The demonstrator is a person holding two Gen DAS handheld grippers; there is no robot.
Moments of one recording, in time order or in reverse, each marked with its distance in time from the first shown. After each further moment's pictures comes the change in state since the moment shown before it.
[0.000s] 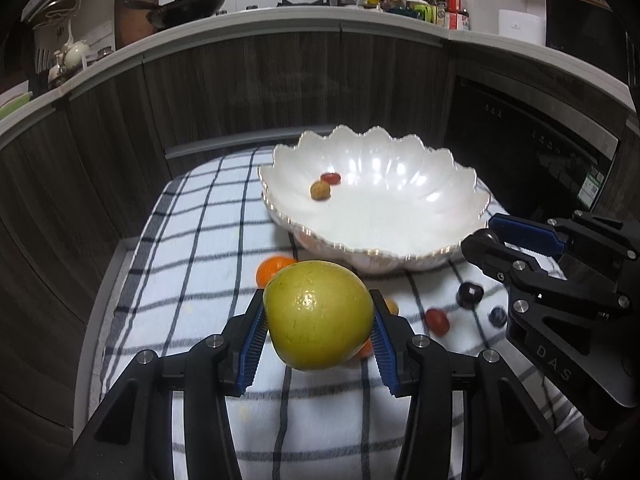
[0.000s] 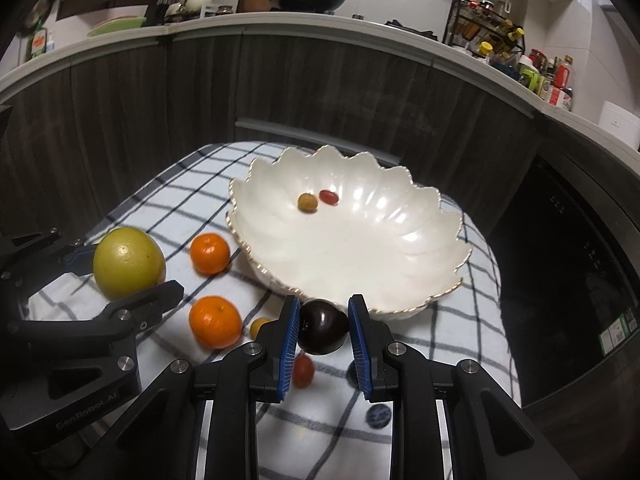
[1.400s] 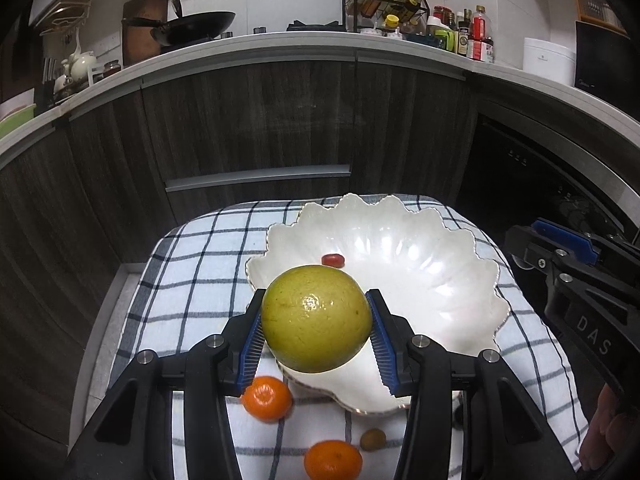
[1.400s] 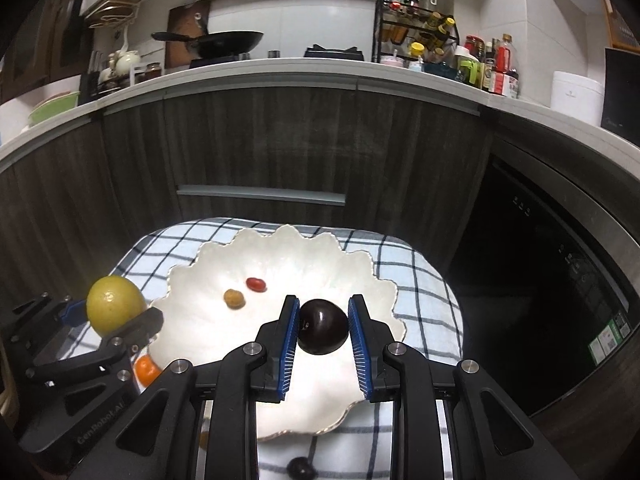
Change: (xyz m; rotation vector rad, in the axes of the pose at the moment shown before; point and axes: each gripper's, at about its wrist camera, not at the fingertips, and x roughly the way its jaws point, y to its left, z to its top) left arm 0.042 -0.011 0.093 -0.049 -0.062 0.044; right arm 0.023 -0.081 0.074 0.218 -0.092 -0.086
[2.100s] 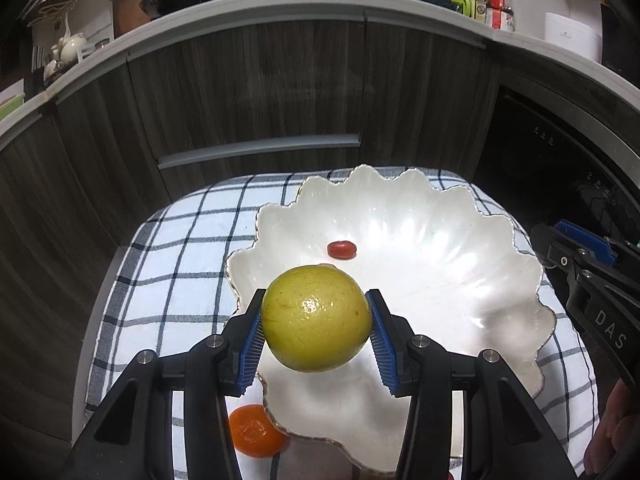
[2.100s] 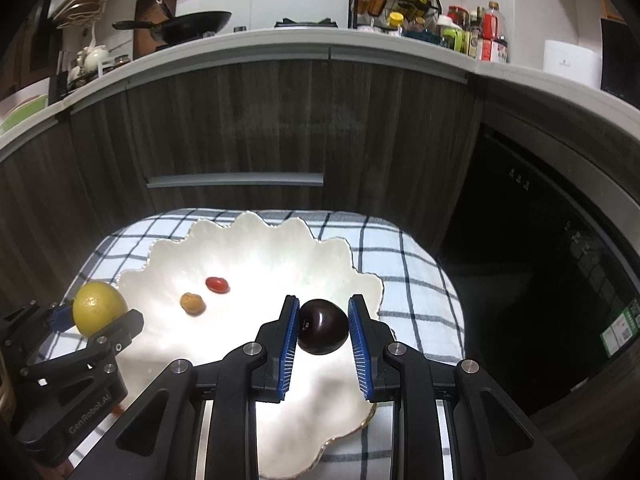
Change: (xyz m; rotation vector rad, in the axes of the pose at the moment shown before) left arm 0.069 -0.001 0.007 -0.002 0.118 0.025; right arm 0.062 -0.021 0.001 0.060 0.075 -0.044
